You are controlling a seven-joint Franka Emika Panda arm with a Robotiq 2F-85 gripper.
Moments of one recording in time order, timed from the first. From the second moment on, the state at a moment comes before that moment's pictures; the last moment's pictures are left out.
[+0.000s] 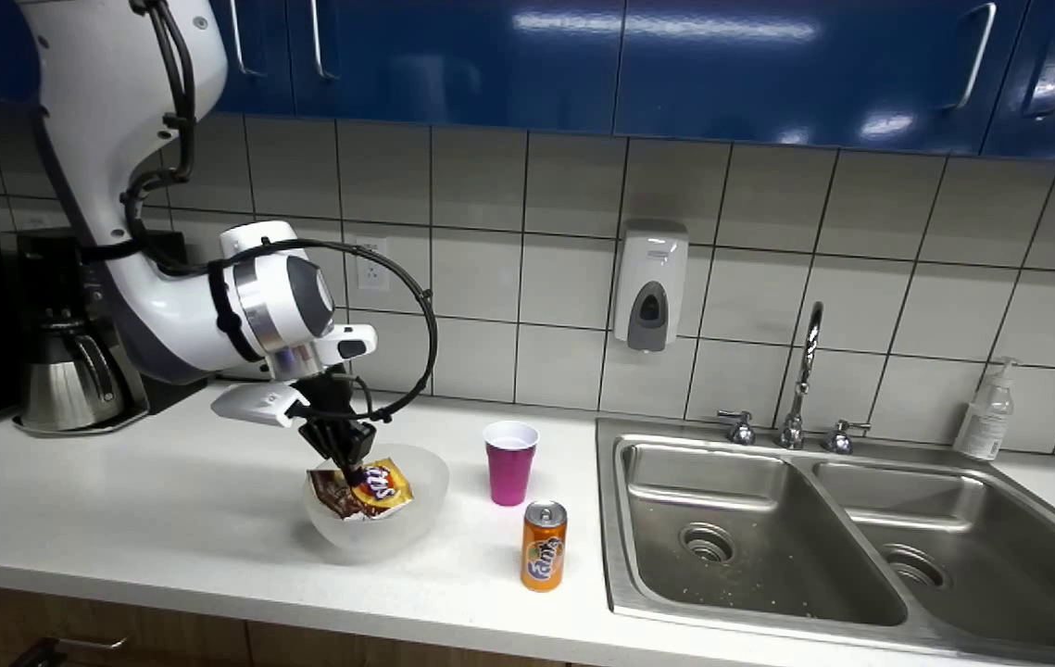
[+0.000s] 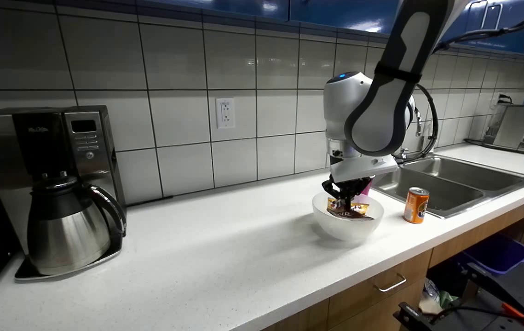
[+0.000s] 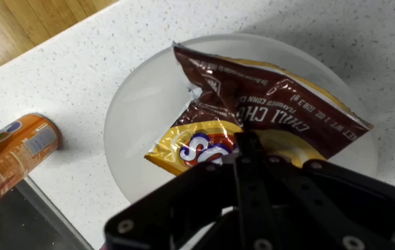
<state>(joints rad) 0.09 0.33 -0.22 -2.44 -0.62 2.84 0.81</state>
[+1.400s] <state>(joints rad) 0.23 0.12 -0.15 -2.51 -0.61 2.76 0.81</state>
